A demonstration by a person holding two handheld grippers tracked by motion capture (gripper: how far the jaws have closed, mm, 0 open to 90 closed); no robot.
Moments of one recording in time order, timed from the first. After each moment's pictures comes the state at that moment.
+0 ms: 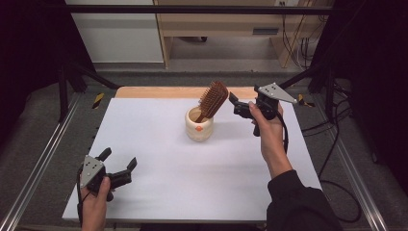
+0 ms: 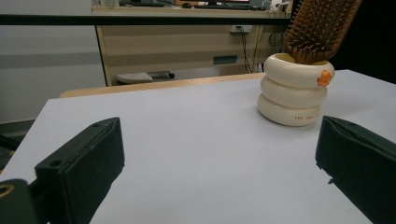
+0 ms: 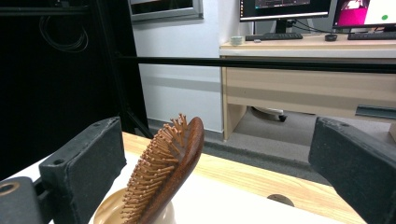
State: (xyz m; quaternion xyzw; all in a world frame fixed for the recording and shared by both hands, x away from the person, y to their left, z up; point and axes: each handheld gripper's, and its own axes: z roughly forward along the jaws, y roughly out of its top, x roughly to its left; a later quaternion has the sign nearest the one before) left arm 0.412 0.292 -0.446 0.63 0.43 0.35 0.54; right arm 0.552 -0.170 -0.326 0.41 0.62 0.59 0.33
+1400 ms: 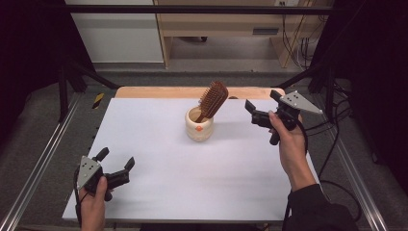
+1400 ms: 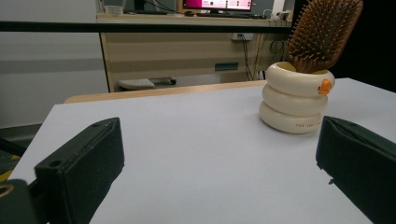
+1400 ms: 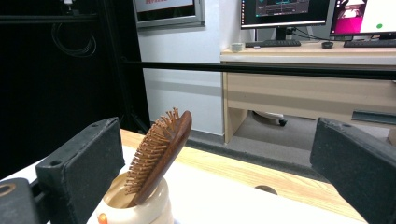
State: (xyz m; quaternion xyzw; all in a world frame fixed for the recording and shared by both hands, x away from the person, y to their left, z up) left arm 0.409 0.296 -0.444 0.62 0.43 0.36 0.55; right arm 0.515 -0.211 -0.320 0.40 0.62 0.60 0.33
